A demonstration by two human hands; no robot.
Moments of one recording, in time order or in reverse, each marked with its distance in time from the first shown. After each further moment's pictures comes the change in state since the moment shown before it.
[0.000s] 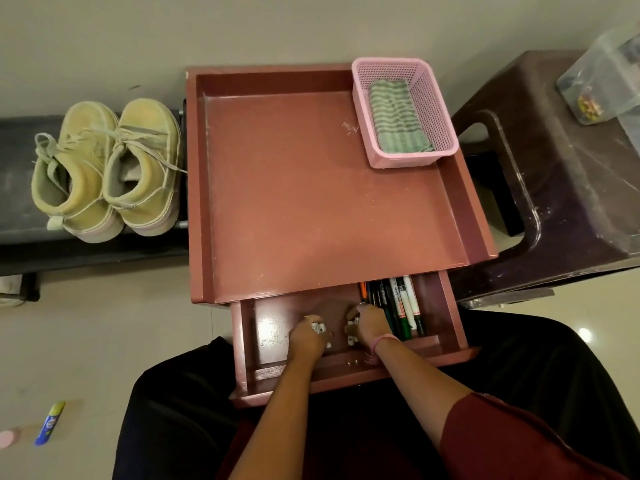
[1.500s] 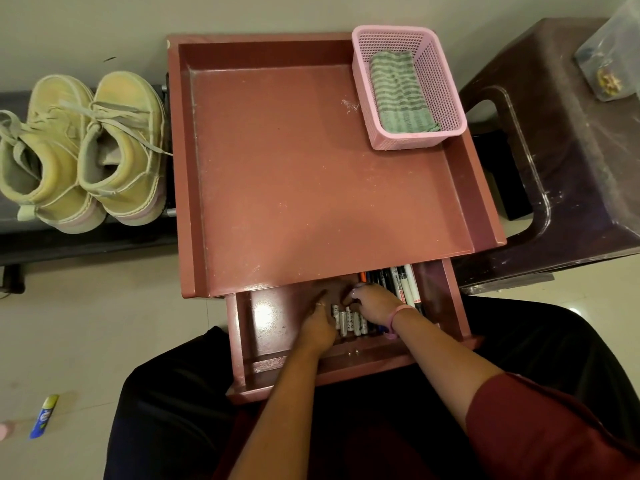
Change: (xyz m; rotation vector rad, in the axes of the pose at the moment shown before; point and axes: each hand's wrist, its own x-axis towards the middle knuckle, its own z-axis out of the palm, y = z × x) left_hand 0.012 0.001 0.012 0.281 -0.152 0.221; right_hand 0.022 0.006 -0.027 -0.373 -0.185 -0.344
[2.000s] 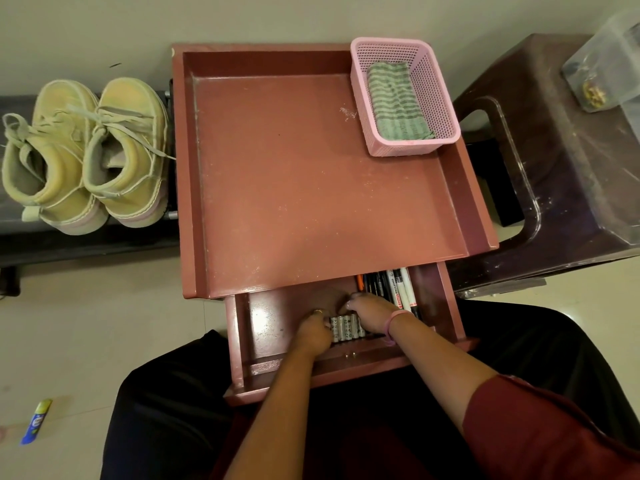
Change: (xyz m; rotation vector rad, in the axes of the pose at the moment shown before) left_hand 0.008 -0.007 0.002 -0.092 -0.080 -0.096; right_hand -0.011 -0.007 0.001 -0.133 -0.072 -0.083
